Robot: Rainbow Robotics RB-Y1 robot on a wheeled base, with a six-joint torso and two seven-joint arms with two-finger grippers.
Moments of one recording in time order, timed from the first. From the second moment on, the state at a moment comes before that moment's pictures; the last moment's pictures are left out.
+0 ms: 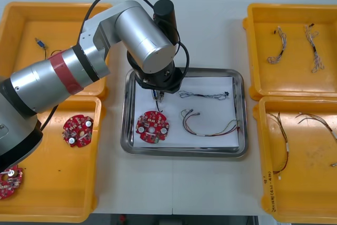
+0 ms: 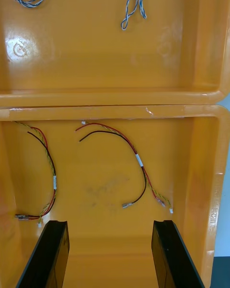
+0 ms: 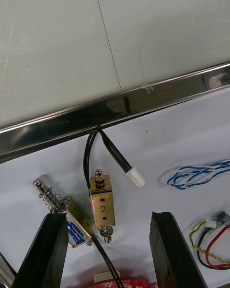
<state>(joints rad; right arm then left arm) -0.13 -0.92 -0.54 -2.17 -1.03 1.92 1.31 -1.07 0.44 -0.84 -1.40 0.81 1.42 -0.85</state>
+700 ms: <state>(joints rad) -0.13 -0.92 -0.54 -2.17 -1.03 1.92 1.31 -1.08 0.44 -0.73 -1.43 0.82 1.58 -0.85</state>
